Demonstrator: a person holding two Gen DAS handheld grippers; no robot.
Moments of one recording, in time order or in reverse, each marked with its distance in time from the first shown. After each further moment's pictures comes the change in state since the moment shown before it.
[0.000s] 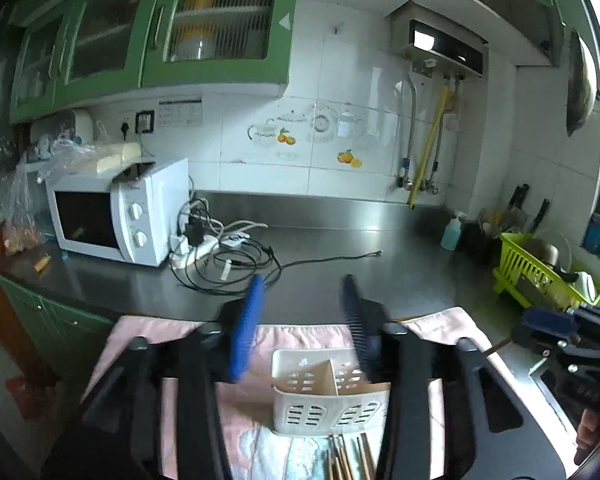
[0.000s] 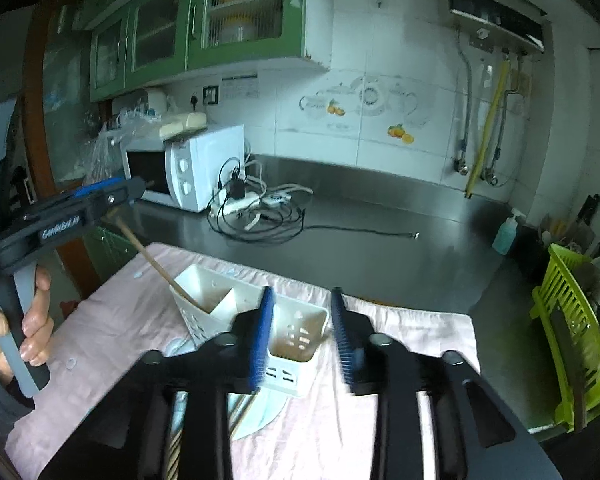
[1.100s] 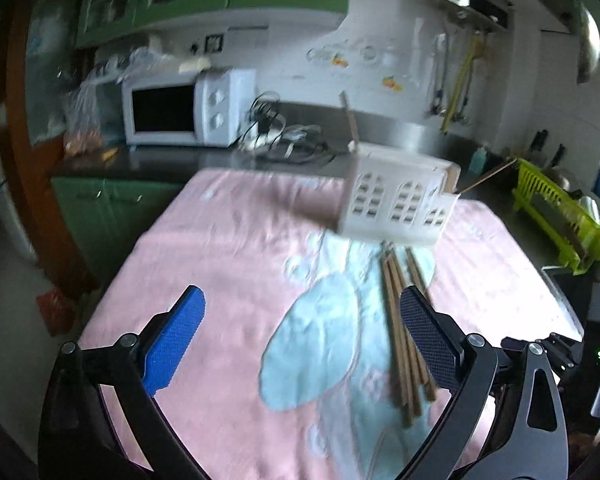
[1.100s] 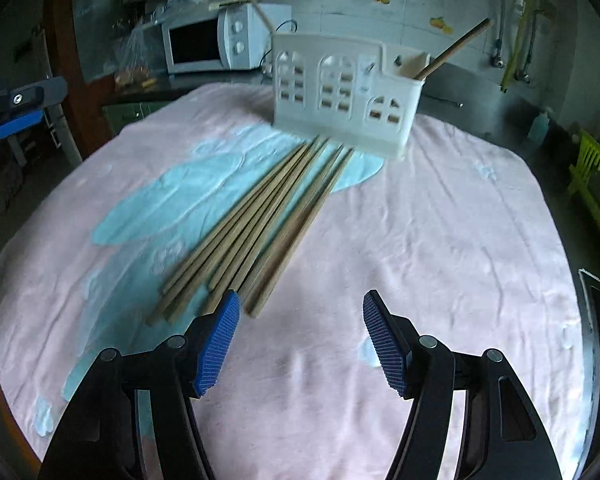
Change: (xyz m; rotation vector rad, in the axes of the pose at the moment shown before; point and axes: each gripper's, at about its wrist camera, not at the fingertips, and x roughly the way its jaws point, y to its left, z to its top) left arm -0.150 0.060 -0.192 -0.094 0.221 0.133; right arm -0.016 0.104 -0.238 -0.042 0.322 0.071
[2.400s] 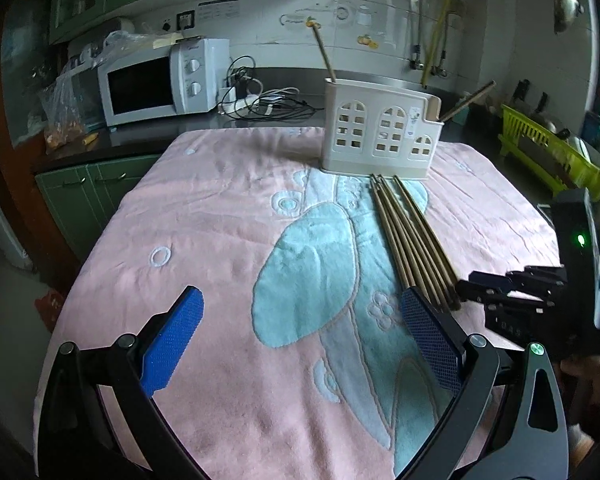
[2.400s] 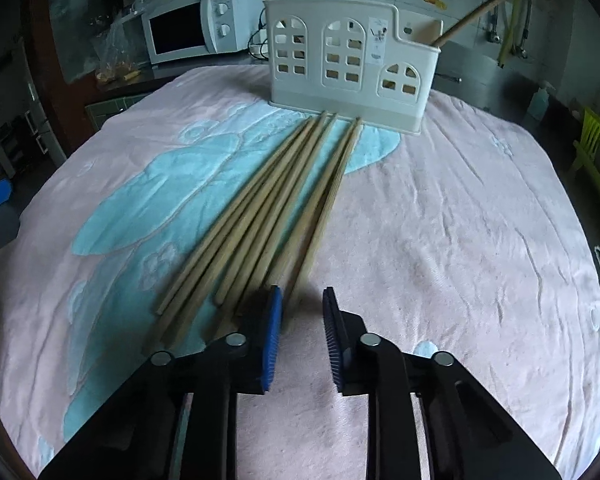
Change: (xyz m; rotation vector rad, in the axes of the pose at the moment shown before) left arm 0.008 -0.008 -0.051 0.129 0.089 -0.044; right arm 0.036 0.012 0.005 0.080 0.058 -0.008
